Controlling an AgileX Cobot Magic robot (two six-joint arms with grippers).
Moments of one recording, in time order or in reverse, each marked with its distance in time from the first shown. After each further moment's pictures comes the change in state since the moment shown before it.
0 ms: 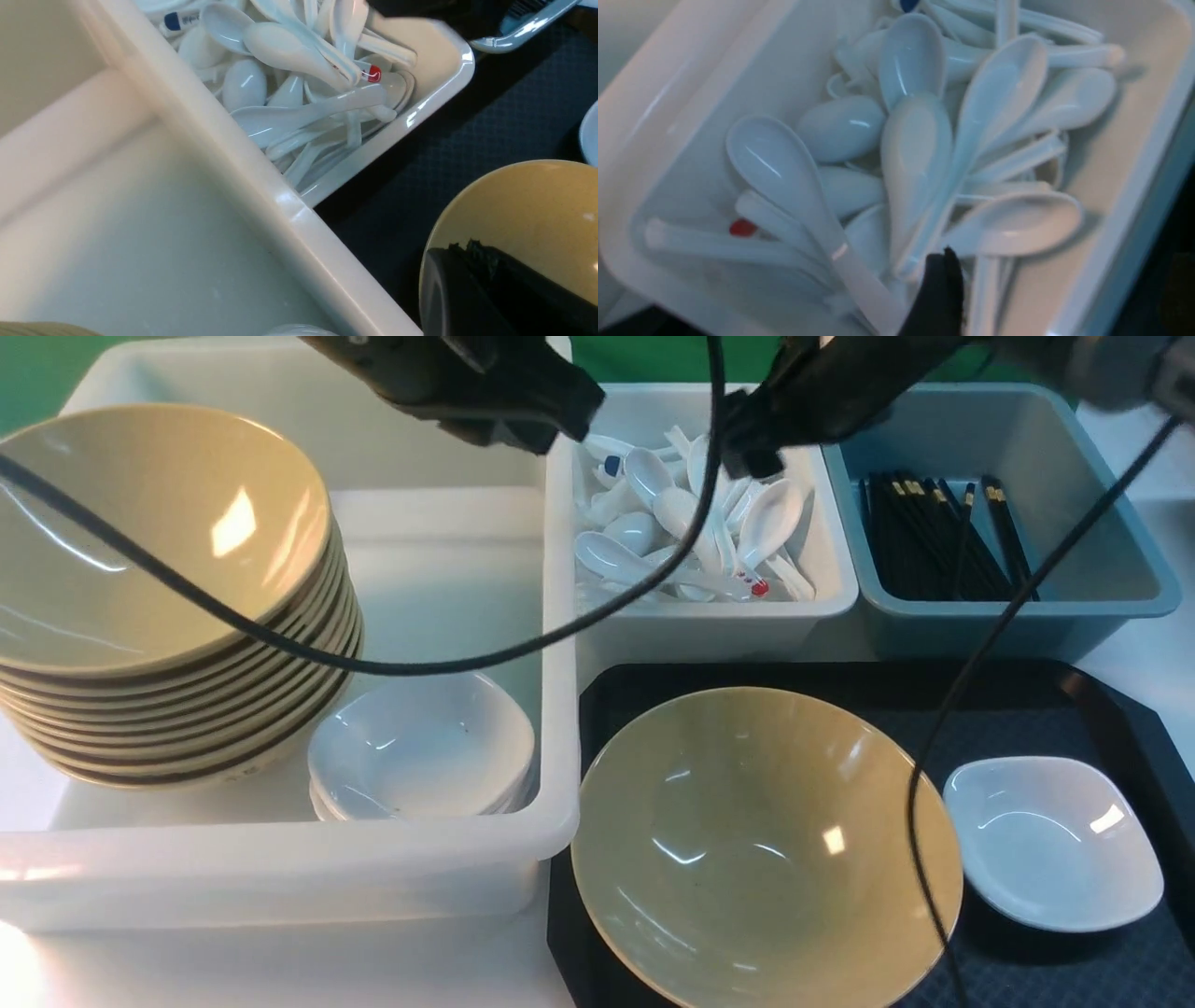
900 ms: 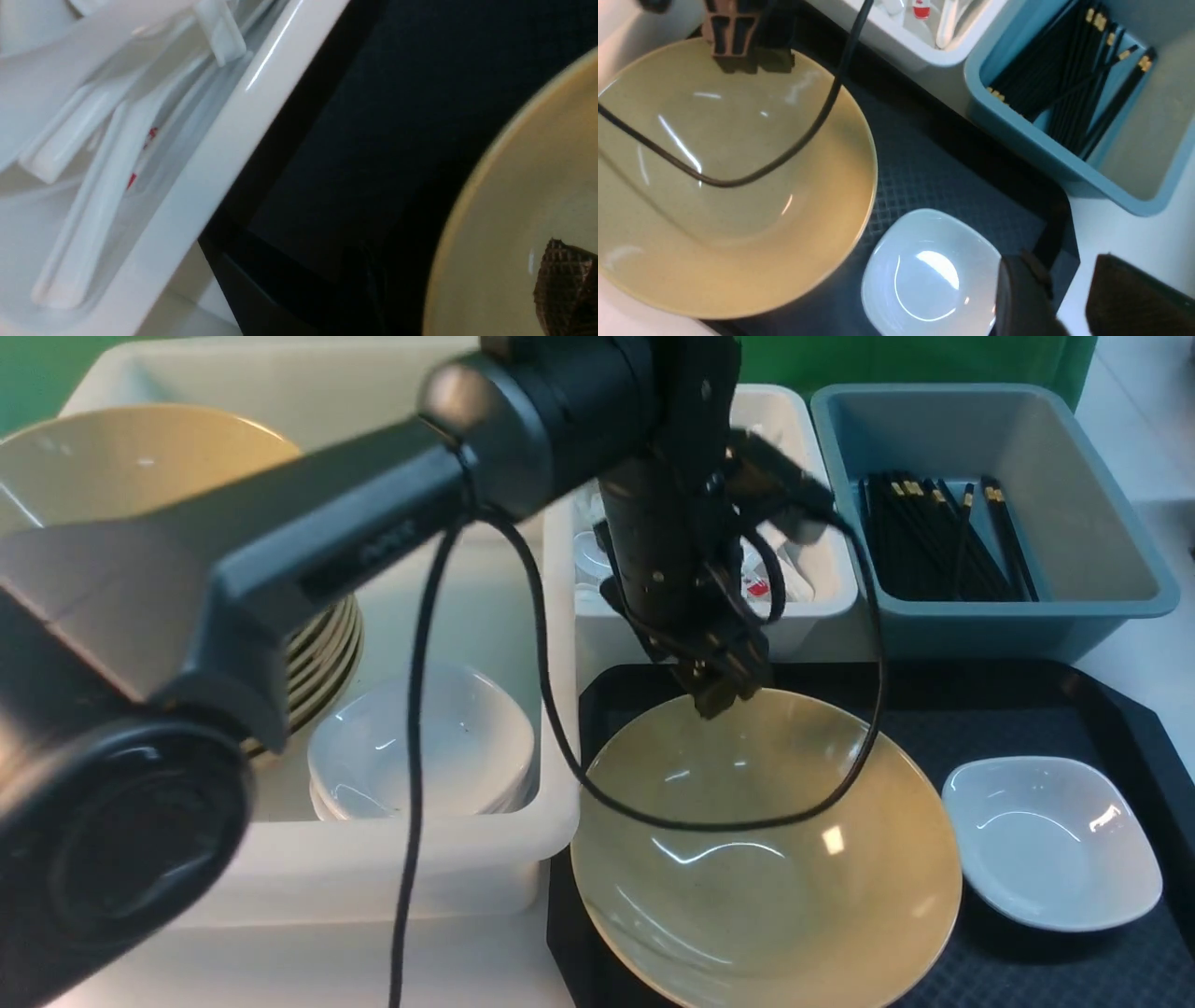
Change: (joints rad) right arm -0.005 -0.998 0.760 -0.041 0.179 -0.084; left arm -0.164 0.552 -0.263 0.085 0.184 0.141
